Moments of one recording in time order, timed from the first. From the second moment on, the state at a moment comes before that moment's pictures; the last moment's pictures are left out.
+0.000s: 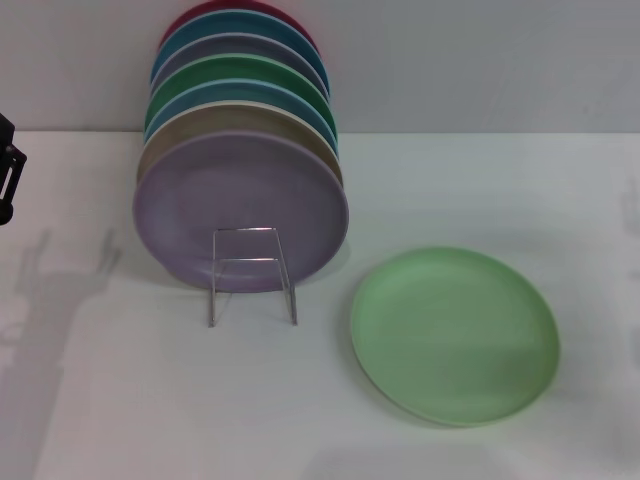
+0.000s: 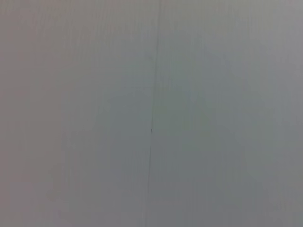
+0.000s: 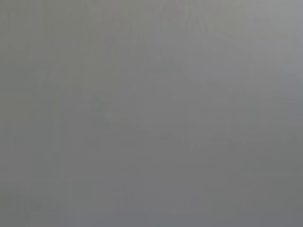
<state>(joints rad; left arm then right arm) -0.35 -2.07 -0.69 -0.26 2.07 1.55 -0.09 0.50 2.07 0.75 0.12 -1.85 -1.55 -0.10</state>
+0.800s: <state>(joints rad) -0.34 -2.08 -0.69 -0.27 2.08 1.55 -0.10 0.45 2.08 0.72 0.12 -1.85 -1.56 -0.12</state>
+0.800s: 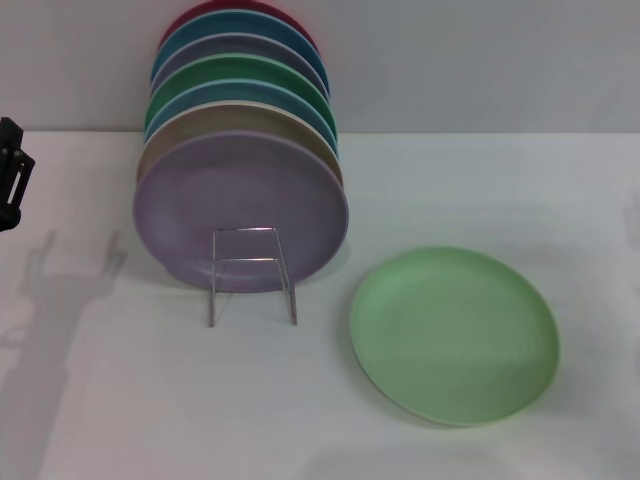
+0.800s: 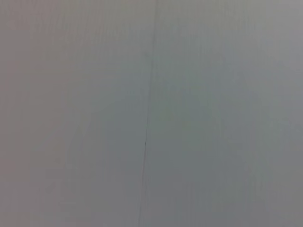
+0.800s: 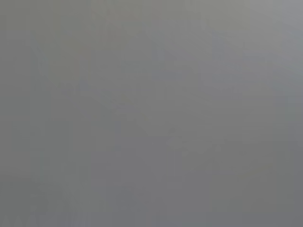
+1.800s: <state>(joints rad) -0.35 -2.07 -0.69 -0.26 2.08 1.53 -0.10 0.31 2.04 1.24 0.97 -1.85 -0.56 -1.00</state>
